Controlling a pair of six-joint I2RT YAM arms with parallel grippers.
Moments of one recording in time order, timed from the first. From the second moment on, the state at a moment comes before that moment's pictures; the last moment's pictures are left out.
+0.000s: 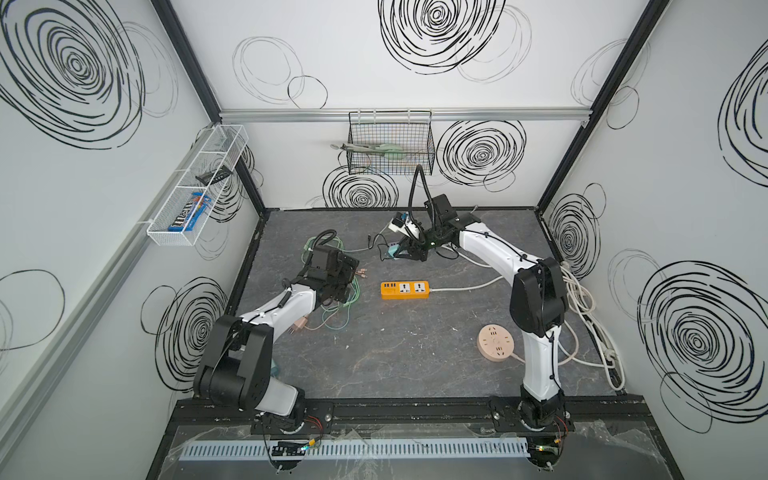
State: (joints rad) left arm -0.23 1.47 0.79 -0.15 0.19 -1.41; right arm 0.50 2.08 1.83 -0.72 -0.67 -0.62
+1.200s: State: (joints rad) left arm -0.20 1.09 0.75 -0.32 -0.23 -1.03; right arm 0.65 2.27 2.10 -1.26 -0.16 -0.77
